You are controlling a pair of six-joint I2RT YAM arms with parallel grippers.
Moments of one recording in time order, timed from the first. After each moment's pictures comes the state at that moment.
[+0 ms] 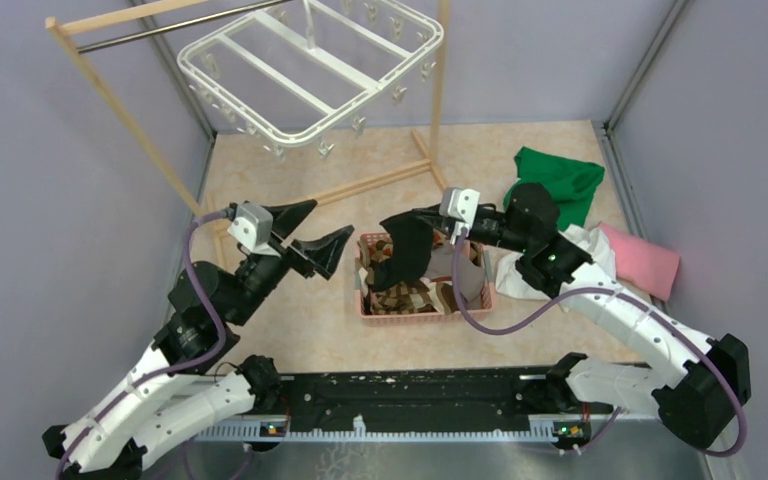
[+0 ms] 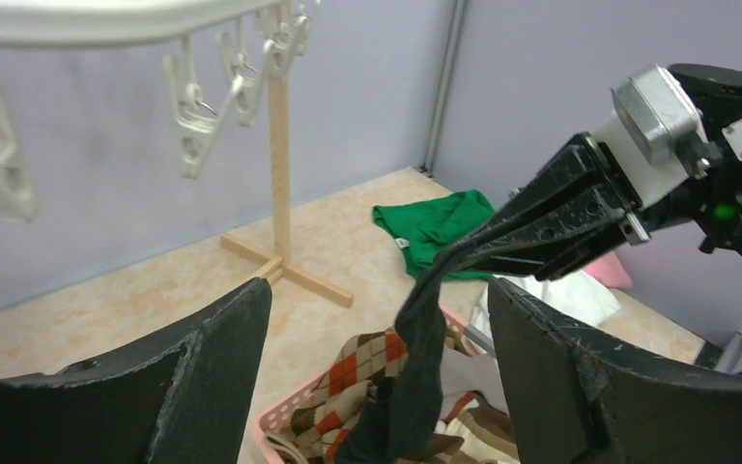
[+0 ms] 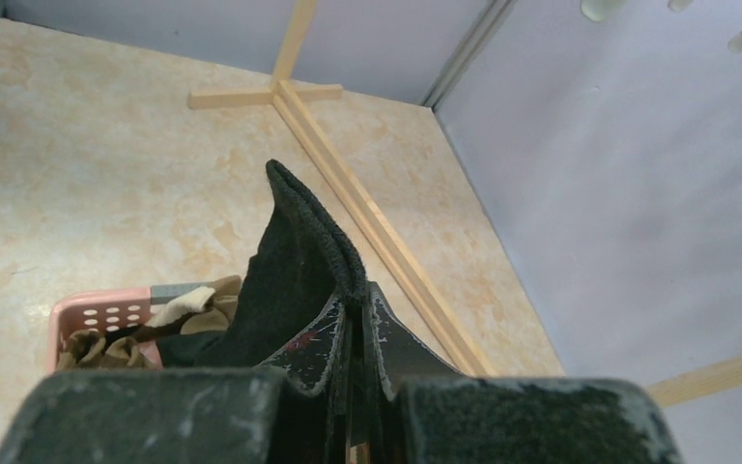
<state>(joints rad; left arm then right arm) -0.85 0.54 0.84 -0.03 -0.13 -0.10 0.67 1.09 0.90 0.17 -0.58 -0.52</state>
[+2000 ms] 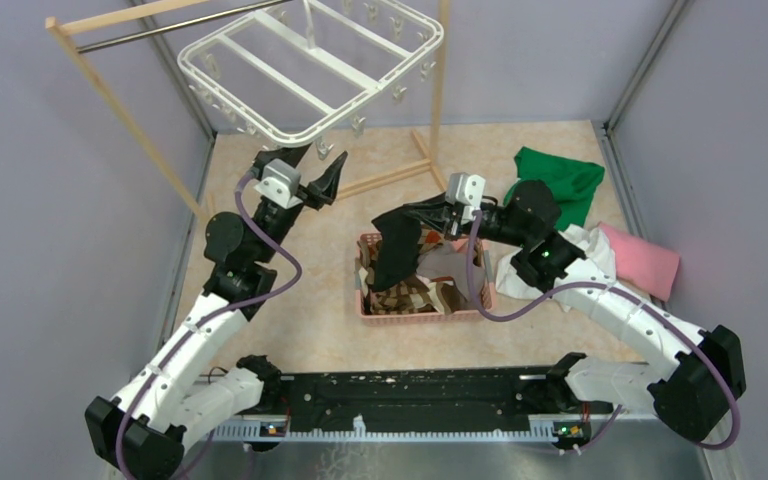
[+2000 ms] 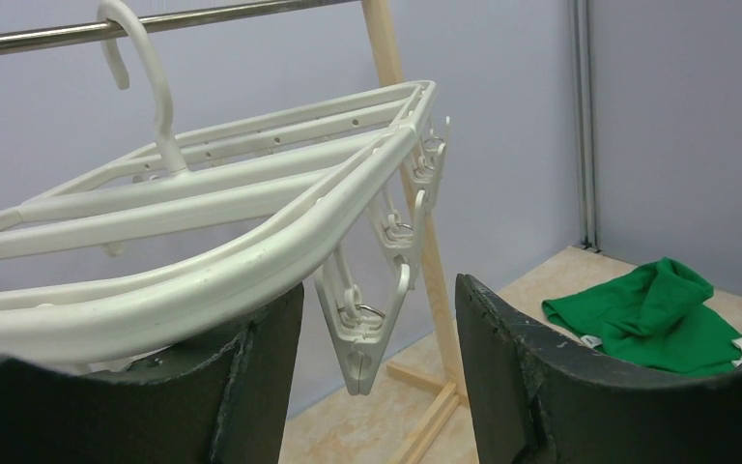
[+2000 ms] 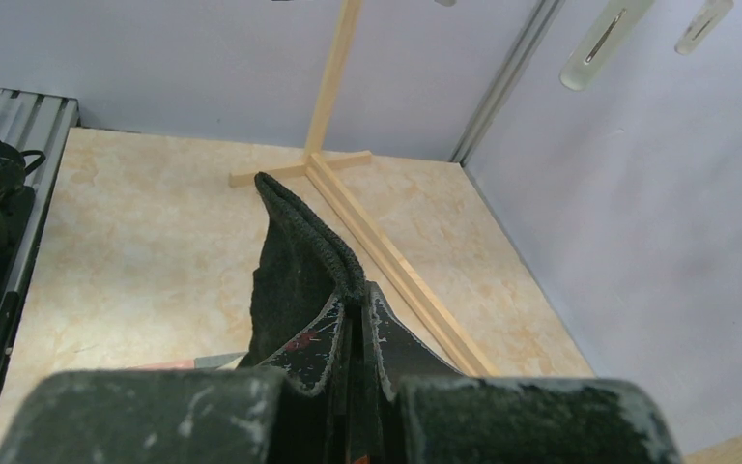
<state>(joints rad) -0.47 0.90 0.84 0.54 0.16 0.18 0.67 1.13 0.91 0.35 -0.65 -0.29</state>
